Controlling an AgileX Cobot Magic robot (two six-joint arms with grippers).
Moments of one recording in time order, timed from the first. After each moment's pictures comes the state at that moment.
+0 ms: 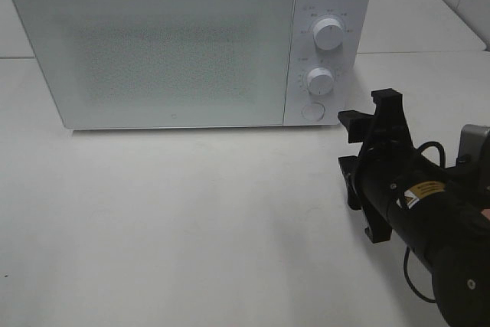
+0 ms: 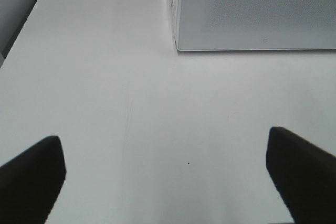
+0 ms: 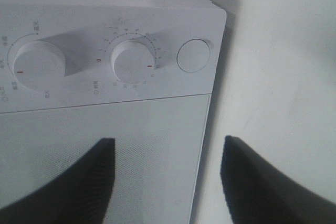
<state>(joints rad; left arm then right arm) 0.00 -0.01 -0.50 -0.08 1.05 0.03 0.86 1.75 -0.31 0.78 -1.21 1.35</state>
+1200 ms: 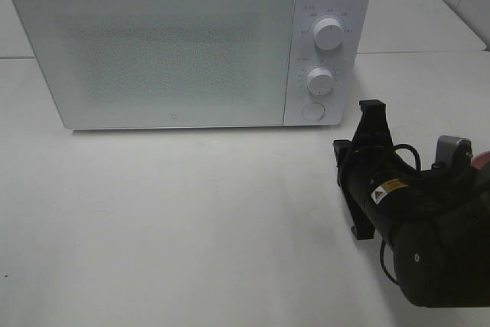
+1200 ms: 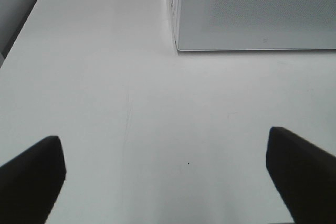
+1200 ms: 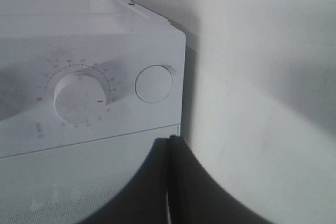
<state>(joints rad) 0.00 -0.01 -0.50 -0.08 1.05 0.03 0.77 1.94 -0.41 0.74 -1.21 1.44</state>
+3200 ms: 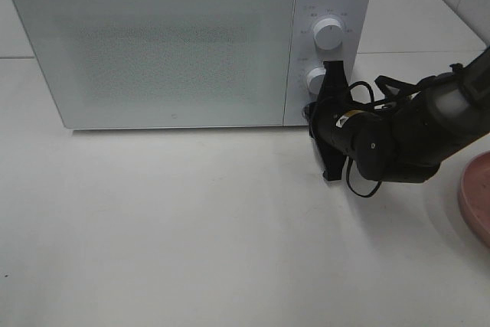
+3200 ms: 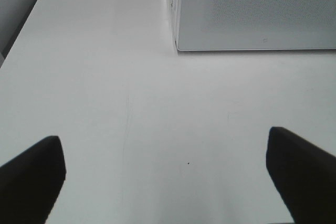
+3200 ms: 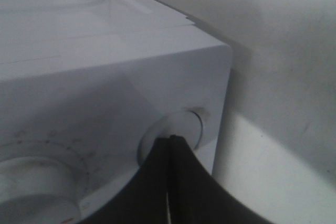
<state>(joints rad) 0.00 -0.01 -0.50 -0.08 1.05 0.03 0.47 2.09 -0.82 0.42 -0.81 1.41</state>
